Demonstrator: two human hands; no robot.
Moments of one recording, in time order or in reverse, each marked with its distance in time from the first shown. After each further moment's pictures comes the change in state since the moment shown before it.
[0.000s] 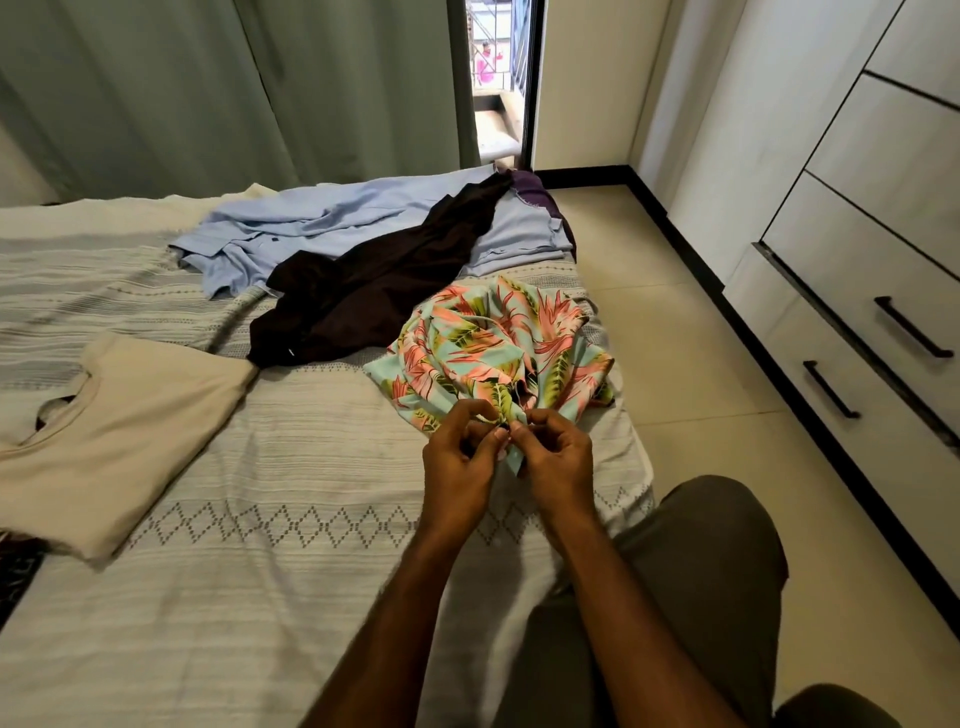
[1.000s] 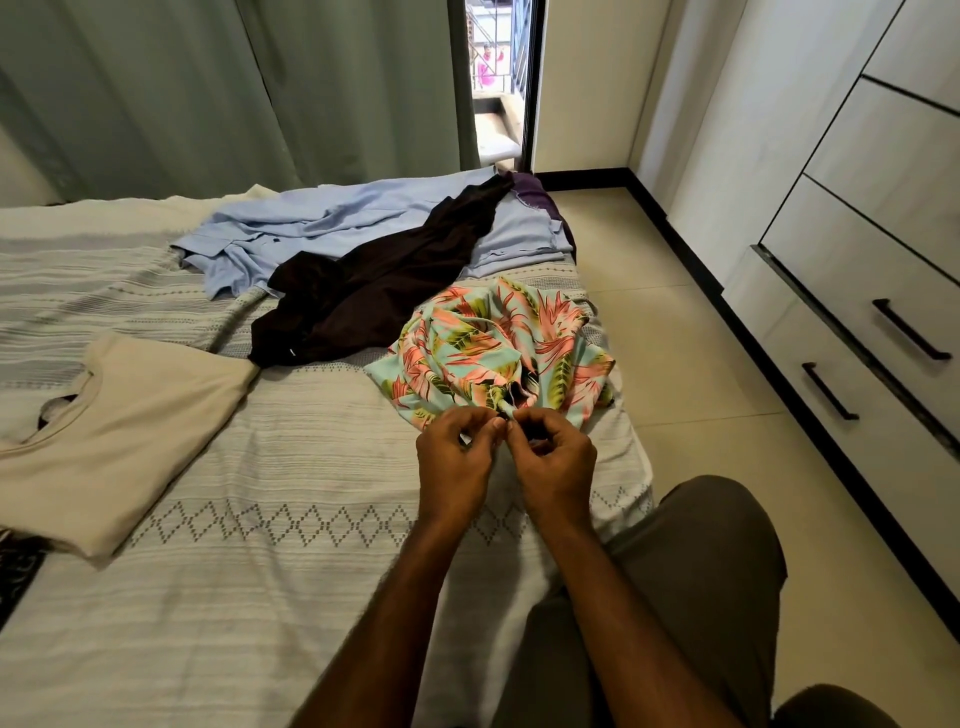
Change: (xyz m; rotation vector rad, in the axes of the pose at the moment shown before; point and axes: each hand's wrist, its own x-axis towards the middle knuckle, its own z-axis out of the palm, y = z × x) left_hand 0.011 -0.002 -0.001 0.228 0.096 0.078; right_hand -0.008 -0.005 0.004 -0.242 0.066 -0.360
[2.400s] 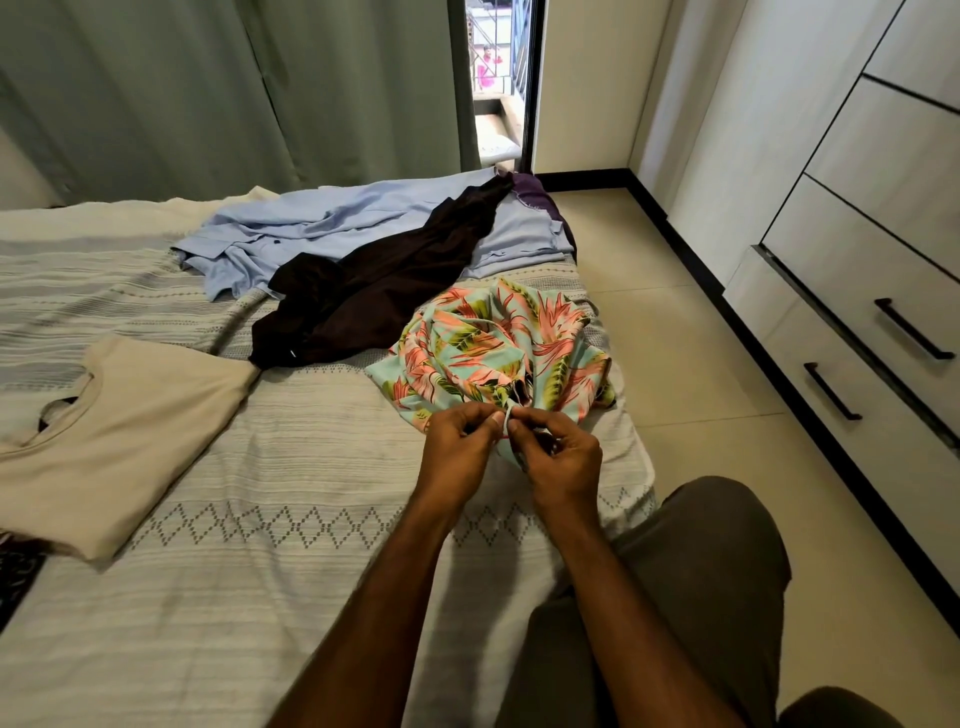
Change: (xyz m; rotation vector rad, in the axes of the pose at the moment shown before) left_hand 0.012 0.014 -0.006 -0.229 -0.230 -0.234; right_hand 0.003 0.003 -0.005 0.243 -0.063 0.104
